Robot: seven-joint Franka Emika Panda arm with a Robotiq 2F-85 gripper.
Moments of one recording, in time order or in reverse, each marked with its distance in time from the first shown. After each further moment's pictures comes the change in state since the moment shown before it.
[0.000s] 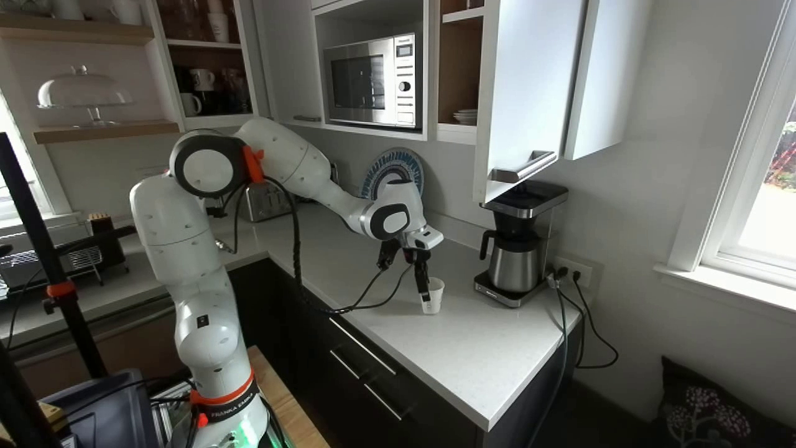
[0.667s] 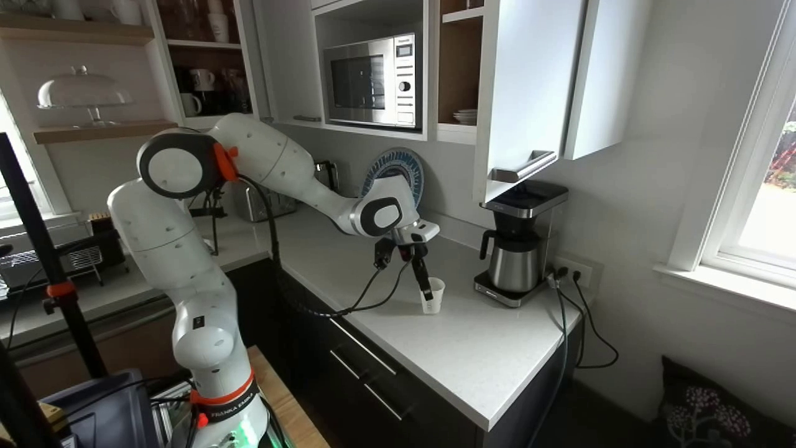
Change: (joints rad) arm -0.070 -0.120 0.027 -0.077 -0.132 -0.001 -0.076
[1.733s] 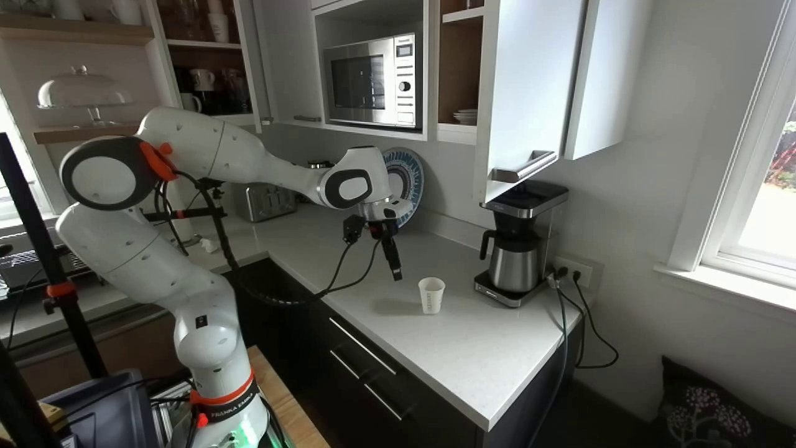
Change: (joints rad) arm 0.046 -0.281 0.026 -0.065 0.150 -0.278 -0.173
